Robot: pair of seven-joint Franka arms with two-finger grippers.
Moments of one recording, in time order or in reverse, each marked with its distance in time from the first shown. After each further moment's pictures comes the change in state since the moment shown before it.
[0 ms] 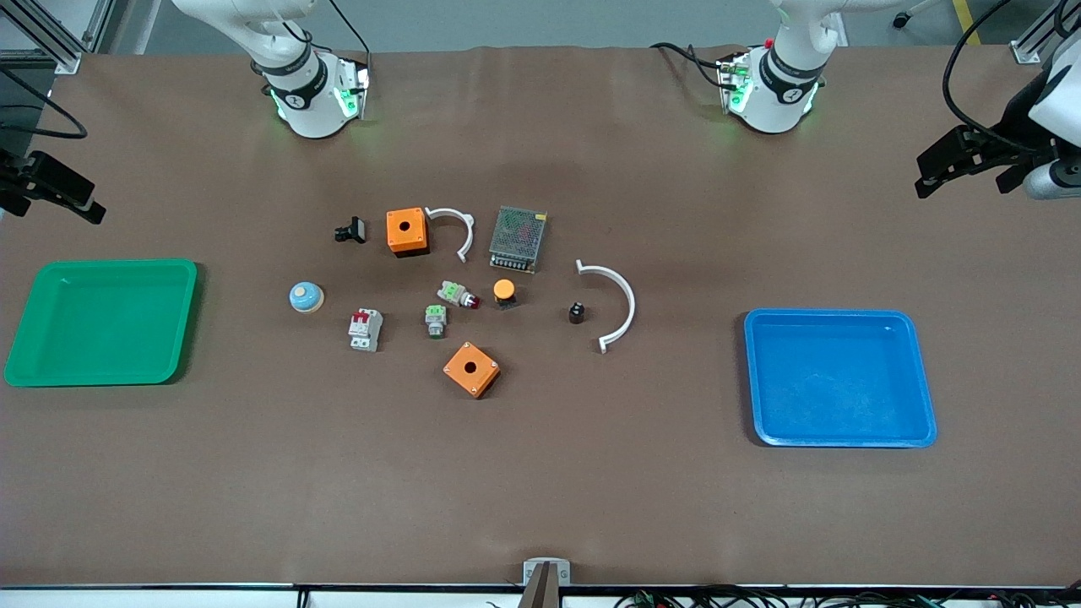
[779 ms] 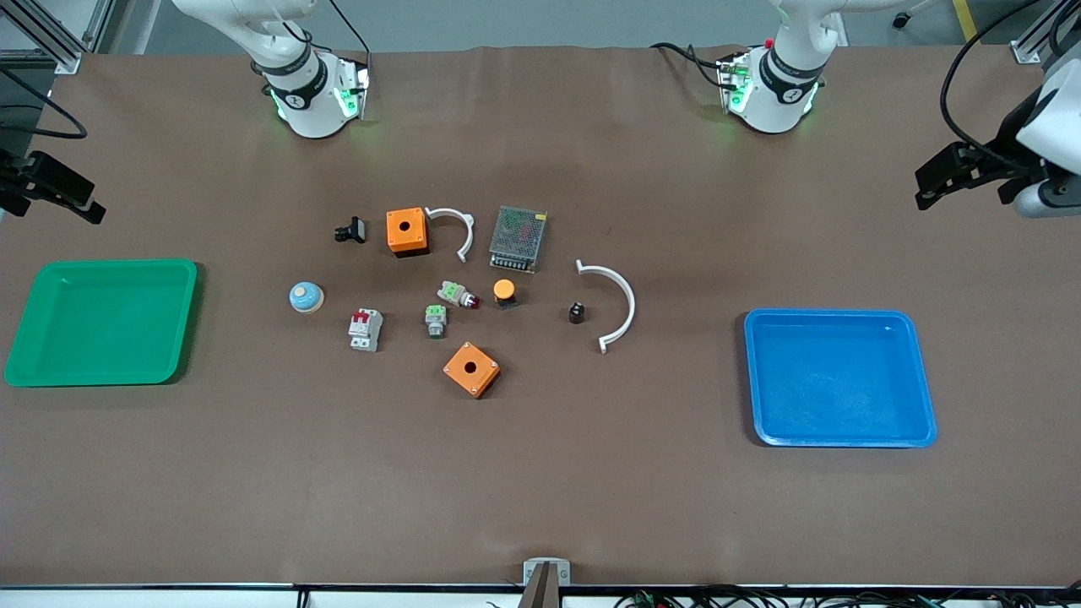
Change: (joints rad) left arm -0.009 0.055 -0.010 0.021 0.042 0.000 0.000; right arm 0.000 0.004 0.000 0.000 -0.001 0.000 0.000
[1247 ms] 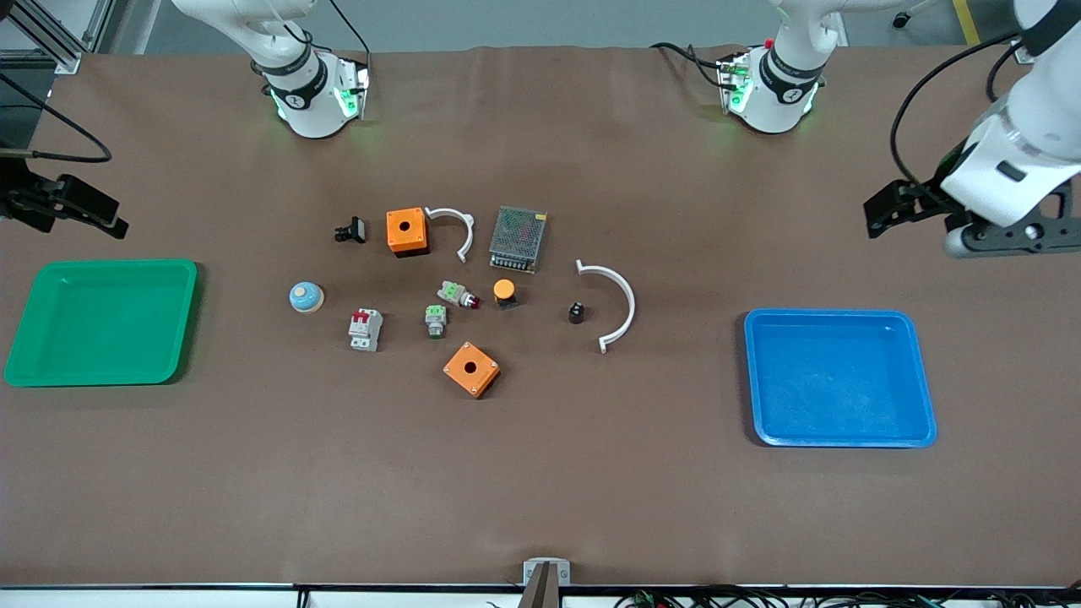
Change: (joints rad) left arm -0.002 0.063 -0.082 -0.040 0.000 0.092 -0.109; right arm 0.024 0.059 0.012 -0.001 0.000 -0.004 -0.001
